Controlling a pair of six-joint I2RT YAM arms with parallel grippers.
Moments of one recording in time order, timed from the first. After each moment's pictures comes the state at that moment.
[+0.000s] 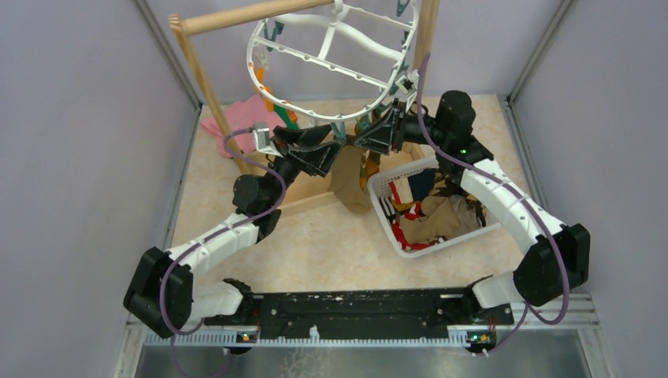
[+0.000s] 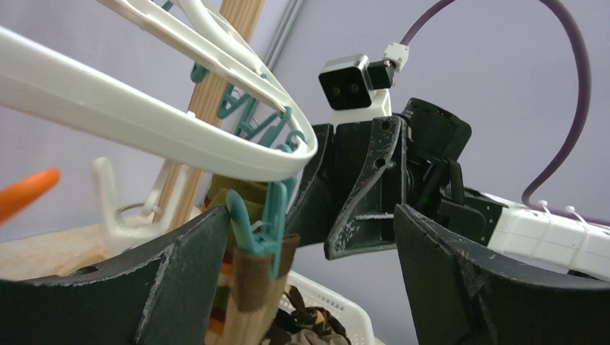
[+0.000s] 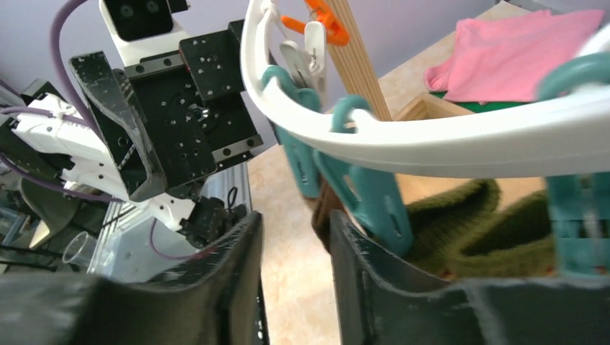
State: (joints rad) left arm -0.56 1.25 0.69 1.19 0.24 -0.72; right arm 0.42 1.41 1.24 0.20 -0.94 0.53
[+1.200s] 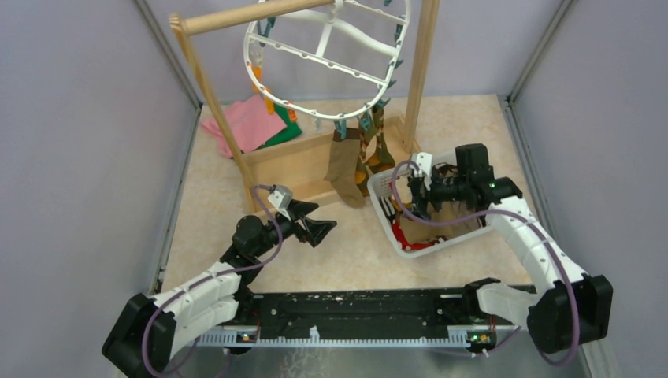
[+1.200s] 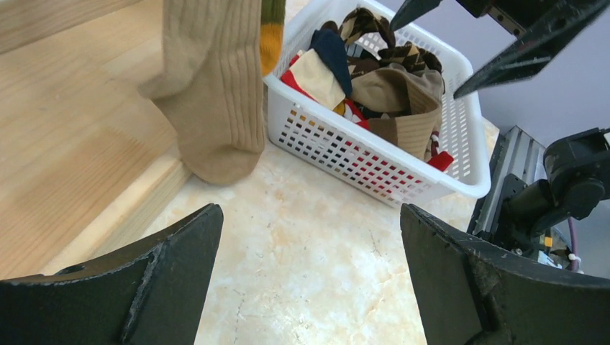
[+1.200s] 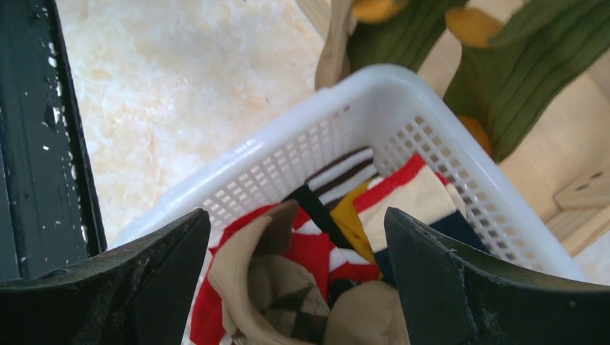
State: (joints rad) left arm -0.56 0.85 0.15 0.73 0.37 -0.40; right arm 0.27 1.07 0.88 -0.58 -0.81 -0.73
